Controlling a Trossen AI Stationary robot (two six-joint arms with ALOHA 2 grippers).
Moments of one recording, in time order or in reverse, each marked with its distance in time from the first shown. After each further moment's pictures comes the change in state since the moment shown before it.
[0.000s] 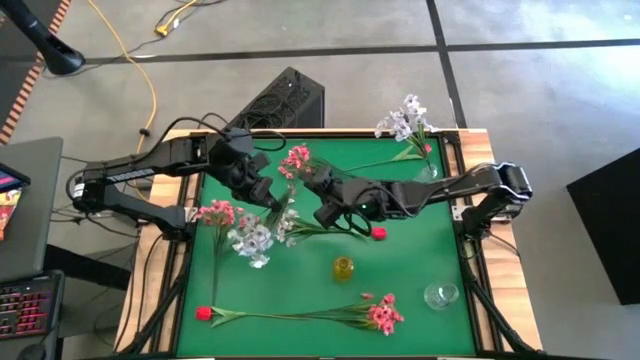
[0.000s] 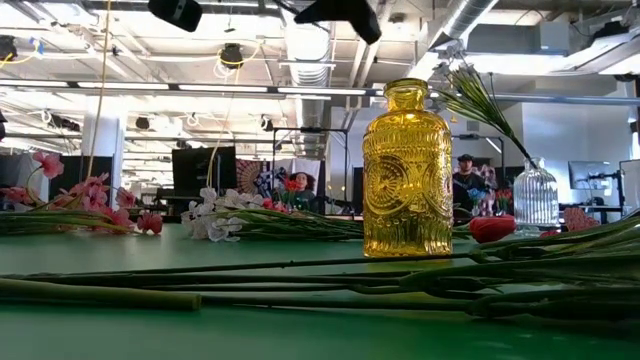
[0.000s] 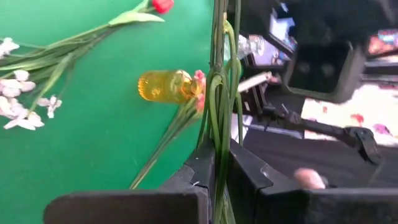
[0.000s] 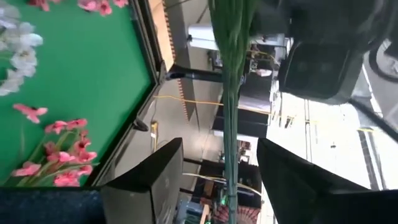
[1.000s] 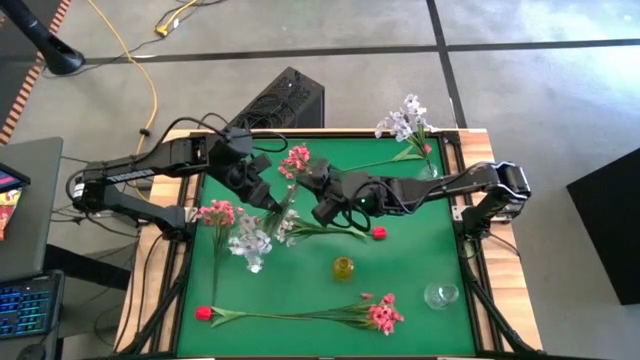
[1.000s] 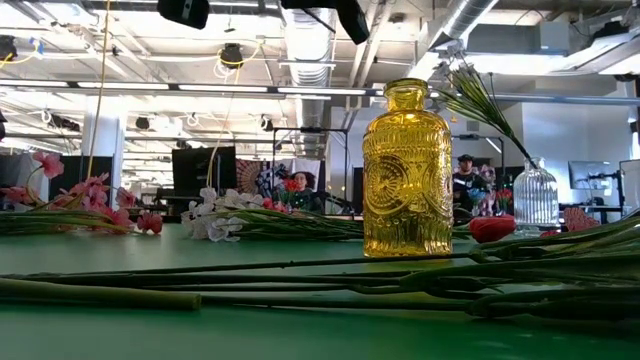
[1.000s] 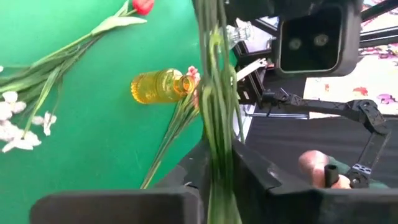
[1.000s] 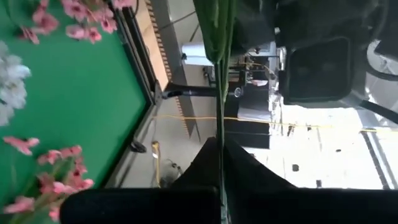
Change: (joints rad) left arm 0.000 0.000 0.000 0.026 0.005 0.121; right arm -0.023 0.003 0.000 0.045 -0.112 0.071
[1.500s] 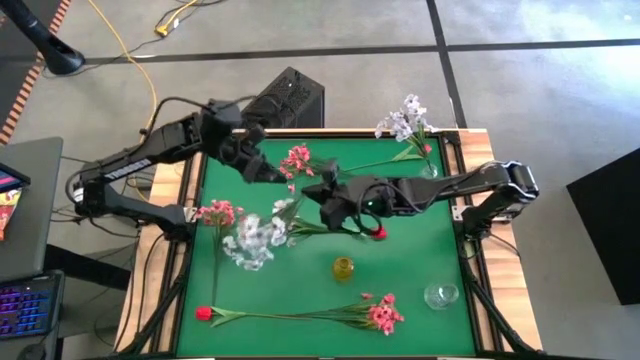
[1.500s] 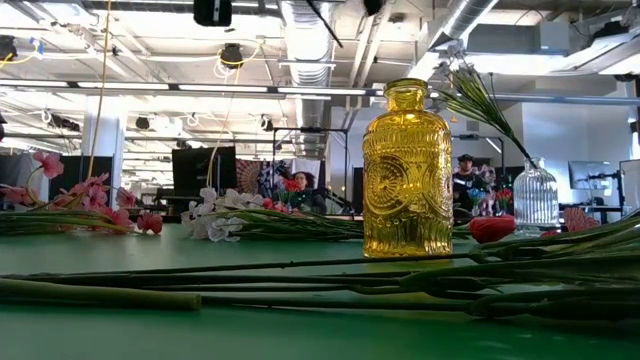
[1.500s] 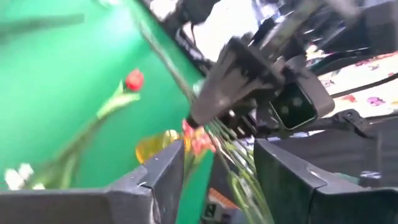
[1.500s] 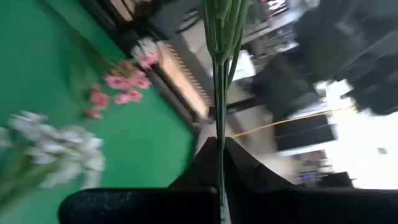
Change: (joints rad) left arm 0.182 -0.001 0.062 0.089 0.065 0.241; right arm 0.021 -0.066 0.000 -0.149 -0.105 0.454
